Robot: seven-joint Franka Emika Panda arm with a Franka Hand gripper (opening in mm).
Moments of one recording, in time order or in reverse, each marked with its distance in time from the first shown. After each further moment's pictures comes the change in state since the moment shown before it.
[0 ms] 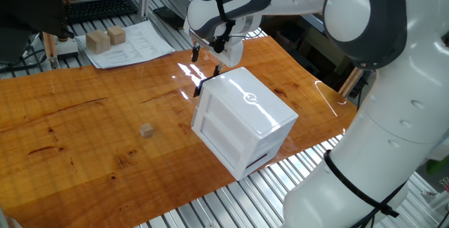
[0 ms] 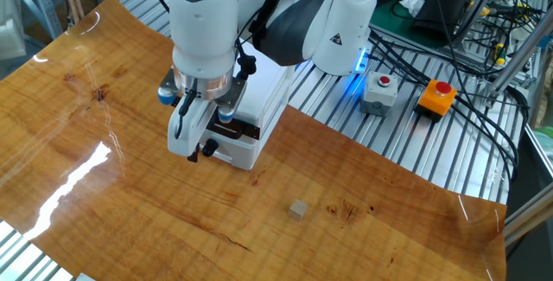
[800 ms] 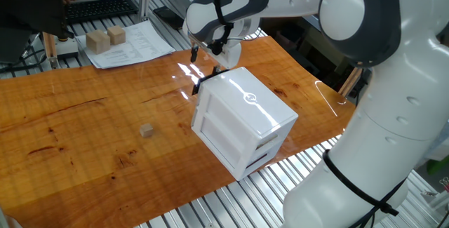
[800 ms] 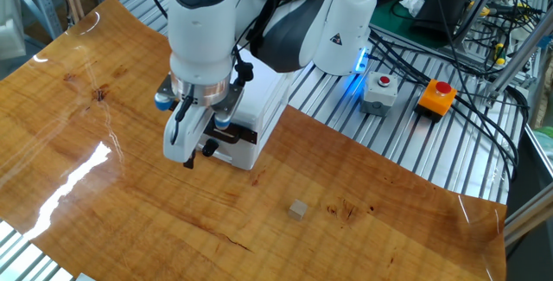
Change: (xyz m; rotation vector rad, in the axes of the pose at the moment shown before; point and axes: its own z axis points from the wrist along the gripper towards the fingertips) arm -0.003 0.010 0.007 -0.021 -0.004 0.008
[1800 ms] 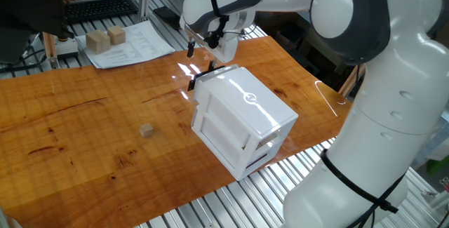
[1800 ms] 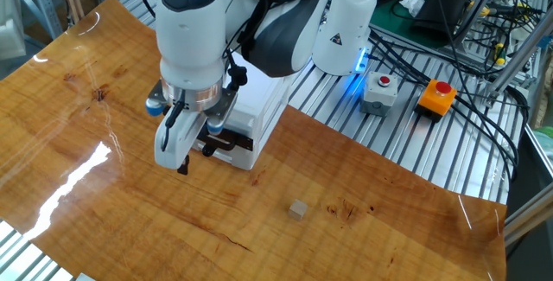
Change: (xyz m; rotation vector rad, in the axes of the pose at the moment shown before) arm -0.004 0.016 -0.003 -0.003 0.014 0.000
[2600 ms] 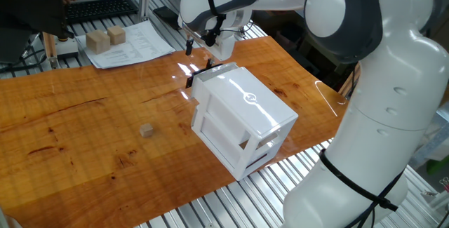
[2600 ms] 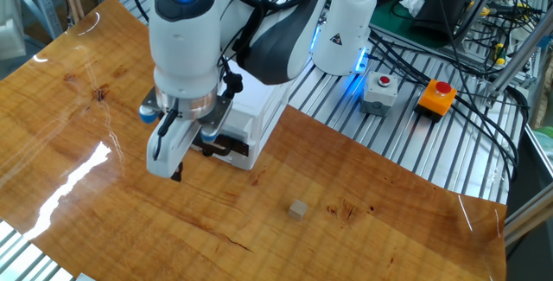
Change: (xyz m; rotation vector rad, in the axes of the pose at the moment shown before) arm -0.006 0.018 0.004 0.007 -0.012 0.019
